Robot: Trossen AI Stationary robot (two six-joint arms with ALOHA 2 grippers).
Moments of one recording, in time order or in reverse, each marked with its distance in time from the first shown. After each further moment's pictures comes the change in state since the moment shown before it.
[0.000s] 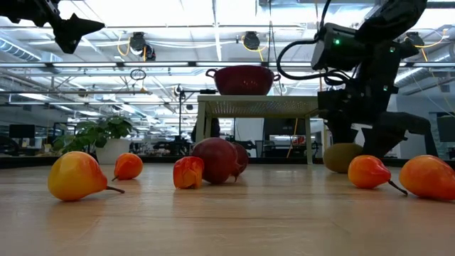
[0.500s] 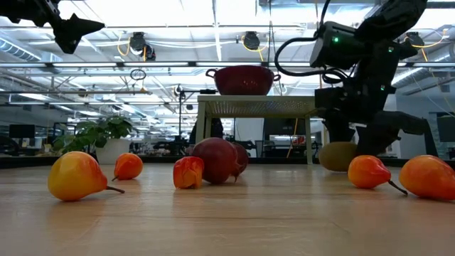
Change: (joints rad) left arm 0.000 0.000 0.000 0.000 0.000 -0.001; right arm 0.000 0.000 -0.001 0.042 0.000 0.002
